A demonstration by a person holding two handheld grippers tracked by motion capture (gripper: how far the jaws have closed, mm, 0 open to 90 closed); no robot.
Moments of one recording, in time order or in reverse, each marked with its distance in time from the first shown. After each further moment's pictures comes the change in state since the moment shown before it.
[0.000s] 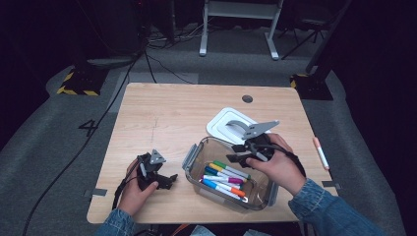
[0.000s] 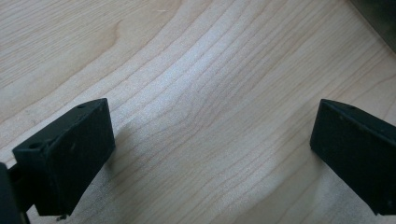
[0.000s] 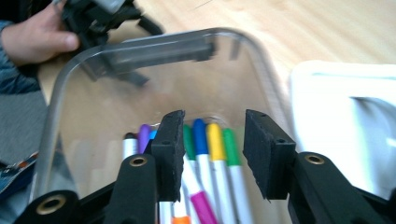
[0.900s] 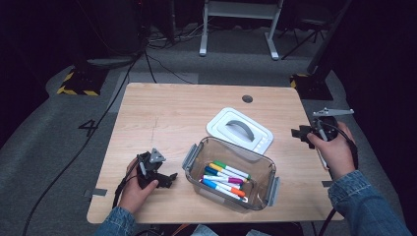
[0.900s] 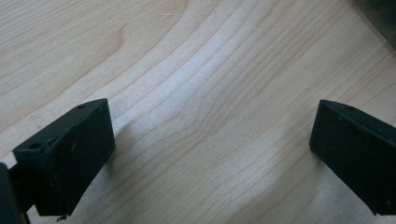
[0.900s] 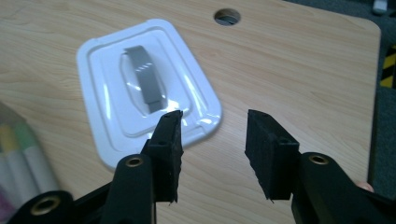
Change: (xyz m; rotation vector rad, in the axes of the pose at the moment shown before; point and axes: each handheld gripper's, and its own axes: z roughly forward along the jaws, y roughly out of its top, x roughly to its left) left arm 0.004 0.002 0.002 -0.006 -0.005 -0.007; right arm -0.142 -0.094 -0.084 -0.054 -0.397 0.382
